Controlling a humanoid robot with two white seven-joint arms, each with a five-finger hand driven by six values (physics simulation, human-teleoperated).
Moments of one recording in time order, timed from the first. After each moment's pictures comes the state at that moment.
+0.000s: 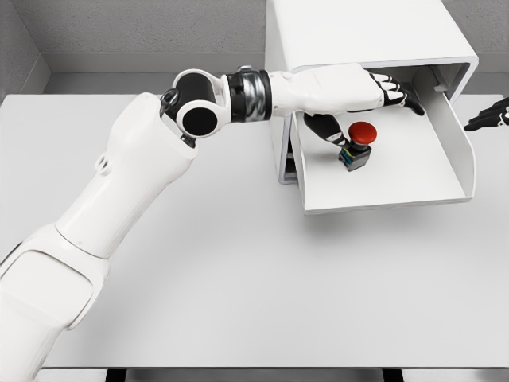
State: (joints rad) left arm -0.95 0.03 -0.65 -1.24 -0.45 -0.53 -0.62; right arm -0.78 -1.46 0.73 -1.63 -0.17 -0.61 0.61
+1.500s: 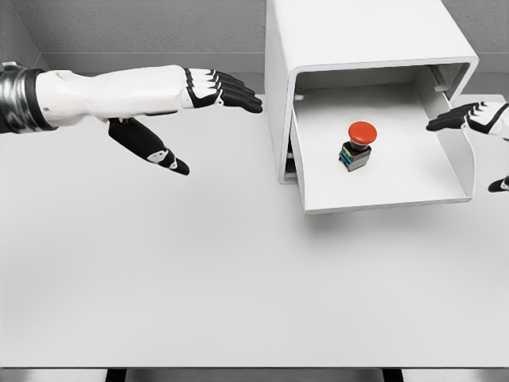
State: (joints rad) left arm -0.94 0.84 -0.78 -1.73 0.31 -0.51 -0.61; right arm -0.65 -1.41 0.72 -1.68 -0.27 -0.61 0.43
